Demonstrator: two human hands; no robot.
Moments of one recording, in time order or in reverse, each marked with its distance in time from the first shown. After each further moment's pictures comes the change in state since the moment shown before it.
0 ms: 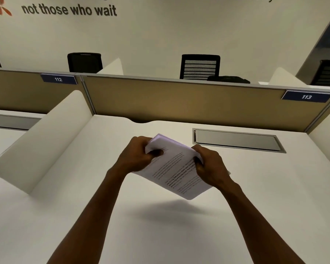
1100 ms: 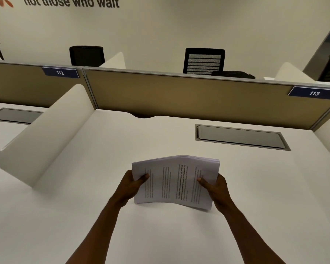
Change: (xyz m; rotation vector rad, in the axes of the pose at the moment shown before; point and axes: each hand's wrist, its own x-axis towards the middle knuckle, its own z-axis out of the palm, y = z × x) left_hand -0.069 -0.119 0.080 -0.618 0.039 -0.416; right_hand -0.072 0.067 0.072 0.950 0.084 0.619
